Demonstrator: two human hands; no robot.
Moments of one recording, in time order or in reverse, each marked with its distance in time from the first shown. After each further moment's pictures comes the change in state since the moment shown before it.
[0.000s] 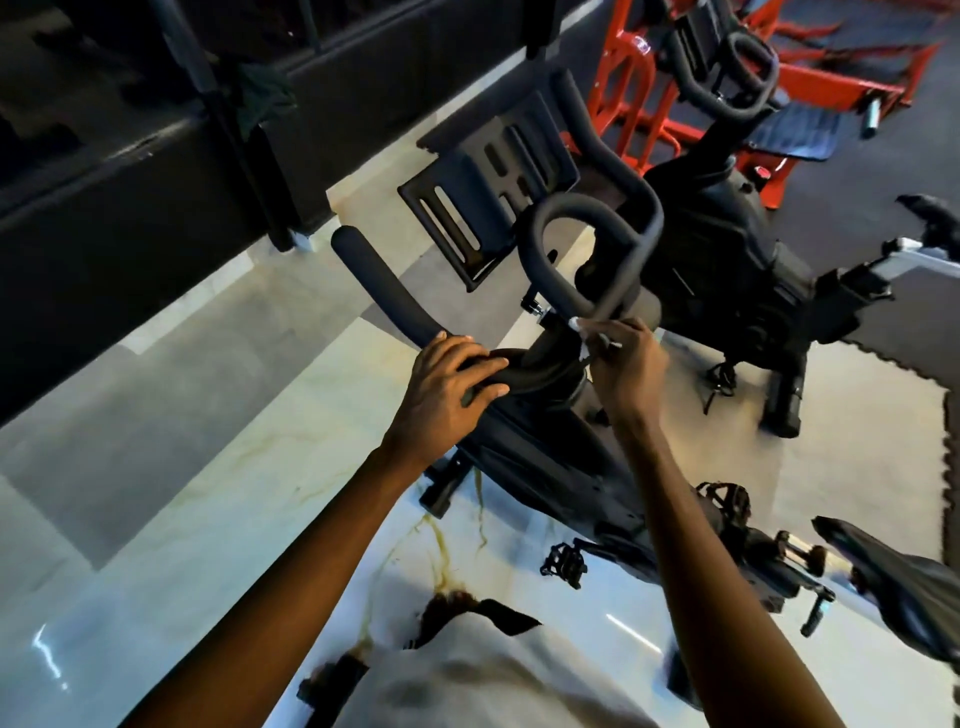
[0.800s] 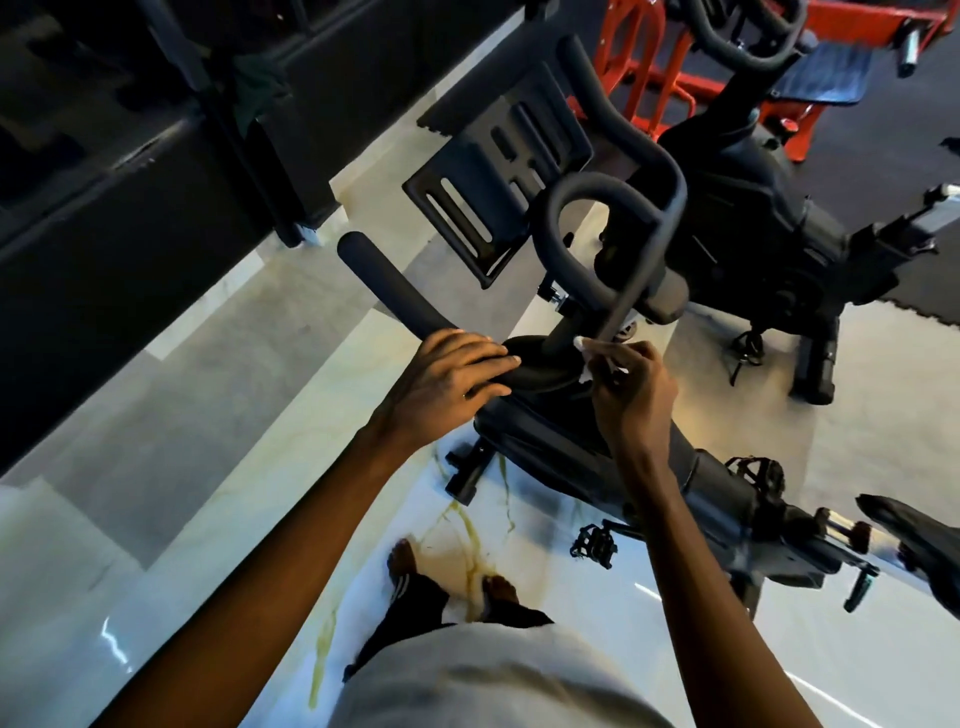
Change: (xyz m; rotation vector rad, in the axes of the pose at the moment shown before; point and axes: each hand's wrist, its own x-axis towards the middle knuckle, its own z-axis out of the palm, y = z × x) left_hand 0.020 -0.031 -0.027 0.065 -0.140 0.283; right_hand -0.040 -0.014 0.015 0.127 0.006 0.046
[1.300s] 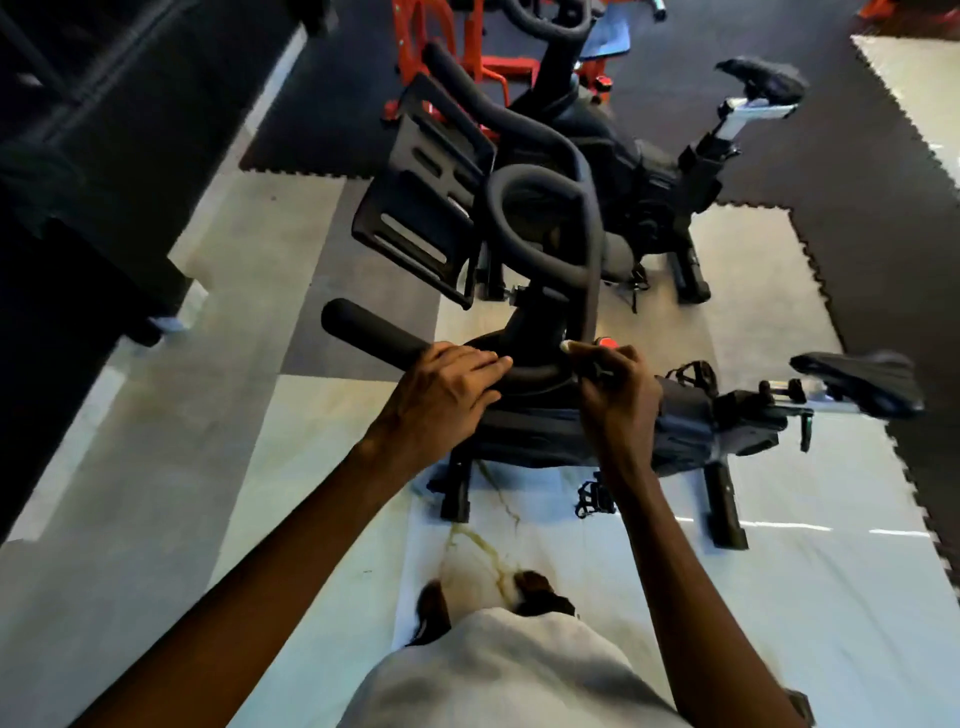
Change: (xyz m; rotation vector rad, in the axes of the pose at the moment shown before) left_hand 0.020 -0.060 -0.024 -0.120 -0.169 0.270; right_hand -0.043 -0.053 0.058 -0.090 0.376 0.297
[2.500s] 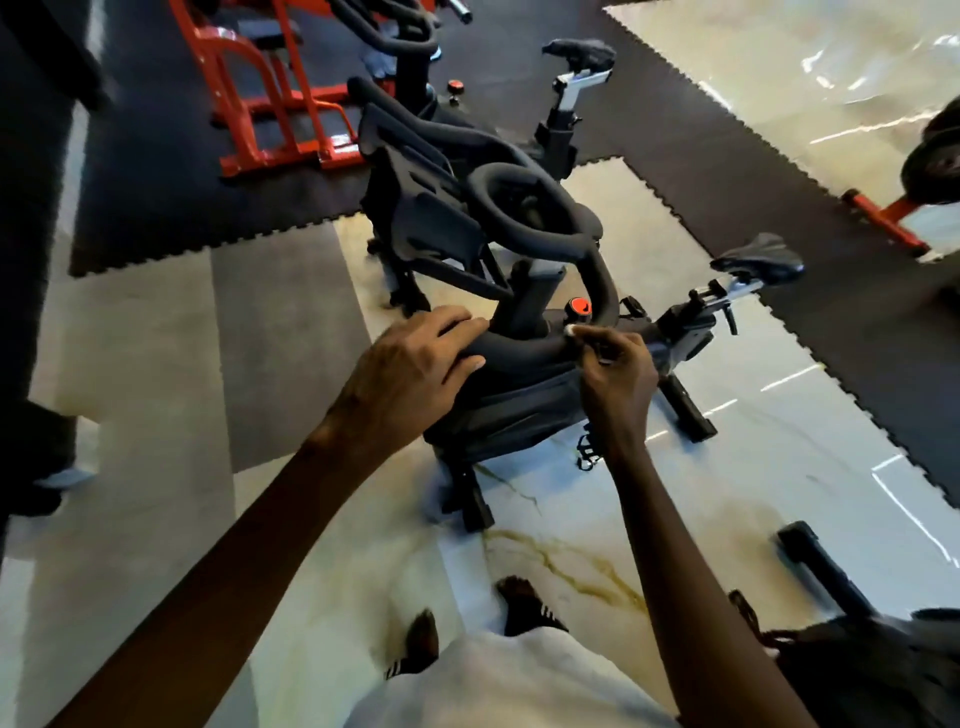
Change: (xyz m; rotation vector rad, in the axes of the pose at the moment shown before) left_hand -0.009 -0.122 -0.108 -0.169 -0.035 0.296; right_hand -0.065 -0.092 0.094 -0.066 0.458 0.284
